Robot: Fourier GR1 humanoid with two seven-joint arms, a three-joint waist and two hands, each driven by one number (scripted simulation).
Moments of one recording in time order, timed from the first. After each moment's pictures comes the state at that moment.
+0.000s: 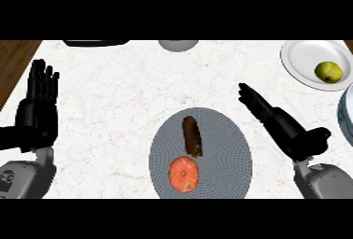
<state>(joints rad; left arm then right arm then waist) -0.21 0.38 -0.10 -1.53 0.30 0.43 -0.16 -0.22 -0.41 0.31 -1.61 -0.28 0.10 0.09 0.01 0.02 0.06</state>
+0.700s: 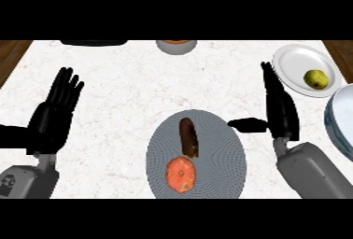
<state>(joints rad) -0.18 0.39 -0.14 -1.55 0.44 0.23 -0.06 -0.39 -0.41 0.42 -1.44 0.46 -0.48 0.49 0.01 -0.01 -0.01</state>
